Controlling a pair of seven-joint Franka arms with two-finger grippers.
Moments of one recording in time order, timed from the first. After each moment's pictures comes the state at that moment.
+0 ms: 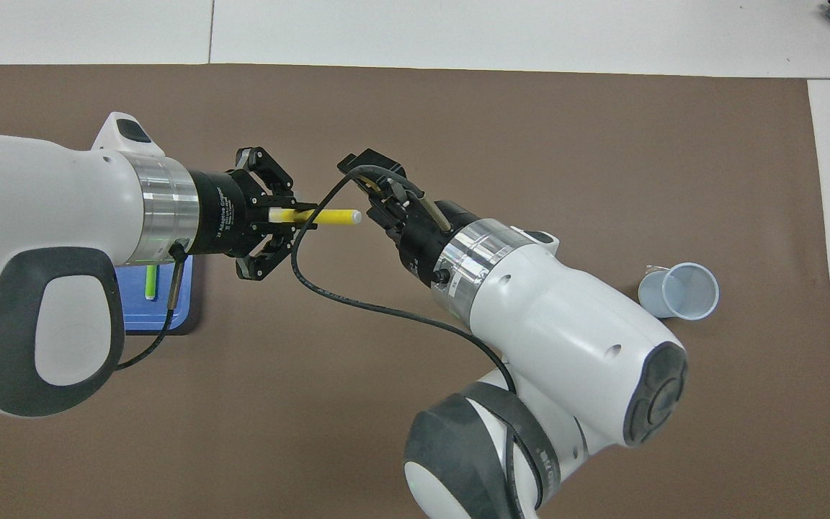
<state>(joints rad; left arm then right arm) -0.11 -0.04 -0.27 -1.83 -0.52 2.08 -1.54 0.22 0.08 0.42 -1.91 0.39 2.91 1.17</state>
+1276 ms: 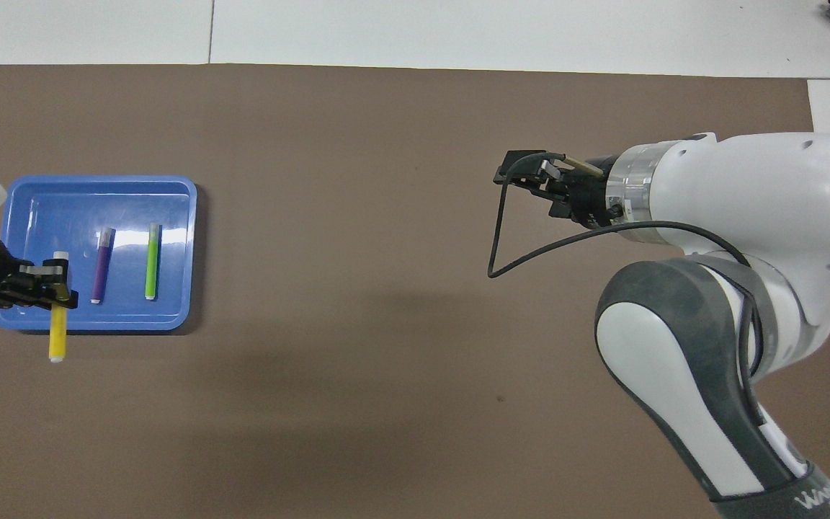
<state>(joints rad) 0.27 -0.09 -0.24 -1.84 -0.06 1.58 0.01 -0.11 0.05 0.41 -1.83 0.33 2.21 0.51</state>
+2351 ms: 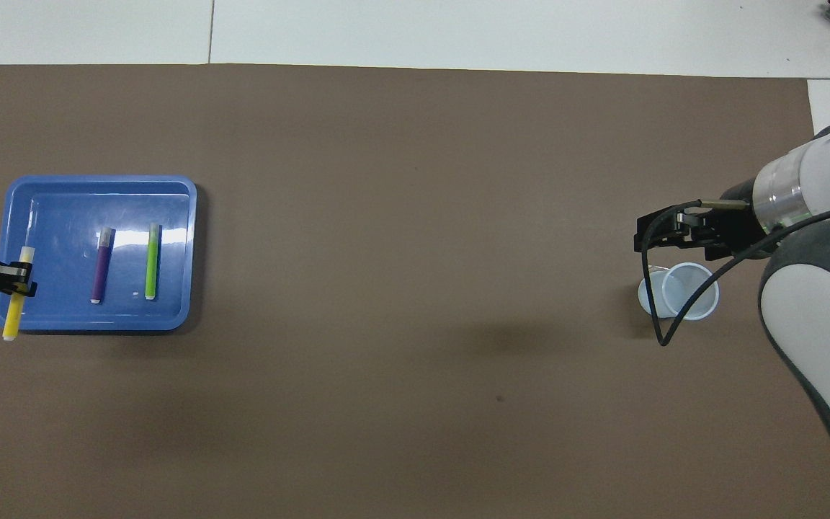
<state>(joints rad) 0.42 0.06 -0.24 -1.95 0.08 1.87 0.24 -0.31 0.01 0.41 -1.71 0.13 1.66 0.19</state>
